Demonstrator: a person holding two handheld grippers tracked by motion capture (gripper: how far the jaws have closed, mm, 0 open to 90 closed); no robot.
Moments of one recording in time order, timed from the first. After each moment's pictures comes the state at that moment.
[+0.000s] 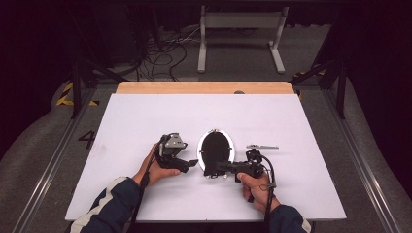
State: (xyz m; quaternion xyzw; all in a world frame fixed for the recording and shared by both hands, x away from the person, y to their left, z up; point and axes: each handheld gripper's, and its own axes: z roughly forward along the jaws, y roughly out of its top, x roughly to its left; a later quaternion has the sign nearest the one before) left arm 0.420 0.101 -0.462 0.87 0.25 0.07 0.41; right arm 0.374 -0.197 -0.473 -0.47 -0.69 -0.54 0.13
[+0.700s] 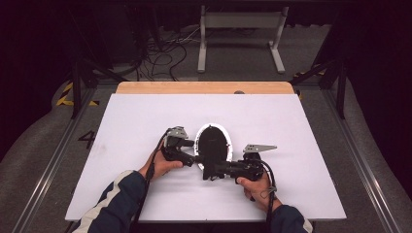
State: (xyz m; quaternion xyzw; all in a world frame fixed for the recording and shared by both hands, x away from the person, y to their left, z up) left arm 0.444 0.091 -0.462 0.86 0.25 -0.02 0.45; right arm 0.367 -0.191 -0.462 -0.37 -0.75 -0.55 0.06
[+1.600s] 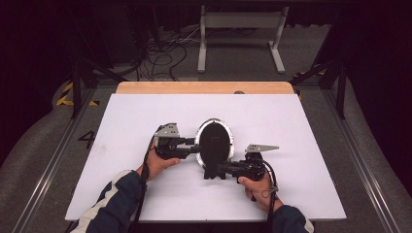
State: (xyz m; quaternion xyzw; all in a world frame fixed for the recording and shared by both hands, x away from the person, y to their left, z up) left arm 0.431 0.110 -0.440 0.82 0.19 0.02 0.54; right arm 0.367 -0.195 -0.462 -0.38 -0.75 -0.54 0.05
